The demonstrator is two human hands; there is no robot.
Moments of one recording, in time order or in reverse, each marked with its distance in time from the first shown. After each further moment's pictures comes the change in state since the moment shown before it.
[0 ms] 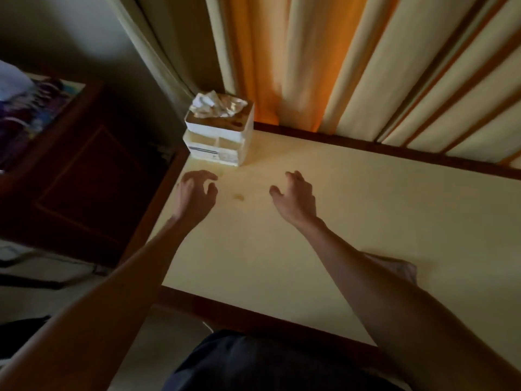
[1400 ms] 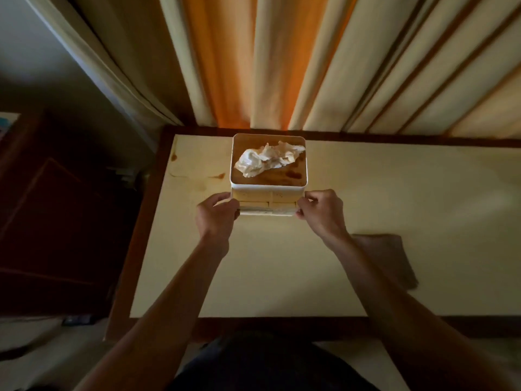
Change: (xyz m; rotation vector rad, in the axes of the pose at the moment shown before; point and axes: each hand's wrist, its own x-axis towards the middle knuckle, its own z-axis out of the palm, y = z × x) left_hand -0.007 0.060 0.010 -0.874 -0.144 -0.816; right_hand -0.046 0.014 -0.024 0.272 0.283 0.257
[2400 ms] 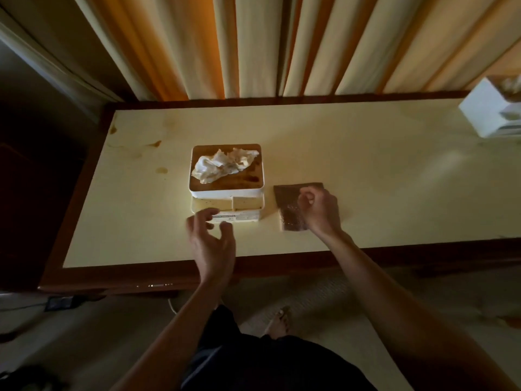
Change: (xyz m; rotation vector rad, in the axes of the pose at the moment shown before) left_hand -0.206 -0.116 0.068 0.367 0.108 0.572; right_hand -0.067 0.173 -0.117 -0.042 0.035 -0.035
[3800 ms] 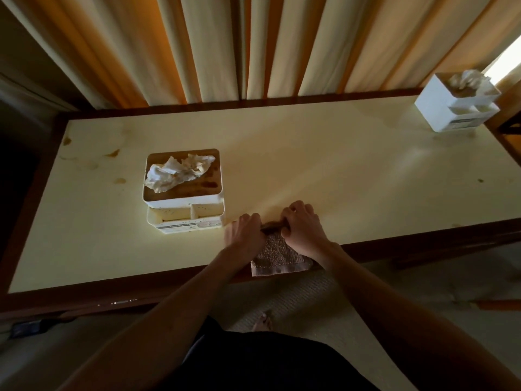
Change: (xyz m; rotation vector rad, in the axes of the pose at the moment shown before) left_hand -0.008 0.024 0.121 0.771 -0.795 0.281; right_hand -0.013 0.058 -0.032 -0.475 -0.320 -0.190
